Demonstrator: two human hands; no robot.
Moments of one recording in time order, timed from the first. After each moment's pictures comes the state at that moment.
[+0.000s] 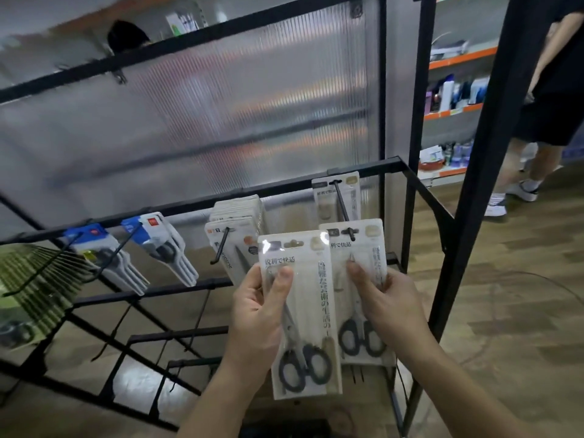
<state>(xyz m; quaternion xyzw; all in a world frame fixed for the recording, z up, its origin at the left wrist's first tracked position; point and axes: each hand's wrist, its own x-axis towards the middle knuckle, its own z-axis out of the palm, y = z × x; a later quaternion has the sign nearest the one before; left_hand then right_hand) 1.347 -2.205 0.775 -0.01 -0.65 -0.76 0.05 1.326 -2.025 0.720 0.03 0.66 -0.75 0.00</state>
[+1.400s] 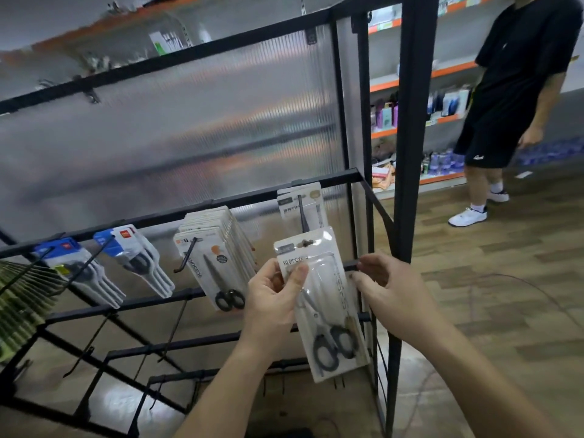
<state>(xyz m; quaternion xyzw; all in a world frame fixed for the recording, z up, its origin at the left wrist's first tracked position) 1.325 -2.148 0.753 -0.04 -0.71 -0.70 0.02 1.330 -1.952 0.732 0.04 0.85 -0.53 -0.06</state>
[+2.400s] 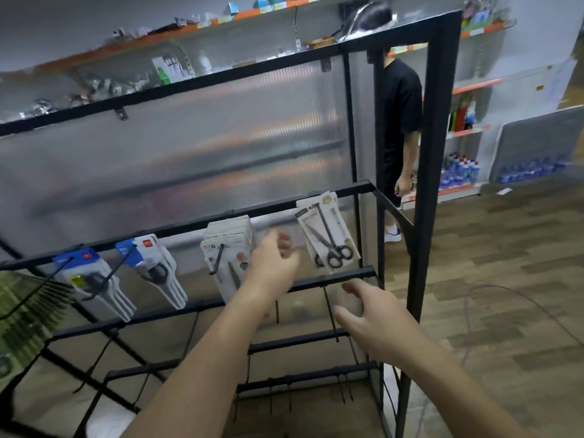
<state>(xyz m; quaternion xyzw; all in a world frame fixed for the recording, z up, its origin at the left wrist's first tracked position) 1.264 -2.194 0.791 -0.04 -0.91 -0.40 0.03 1.359 -2.018 0.743 0.00 0.92 -0.39 -0.02</state>
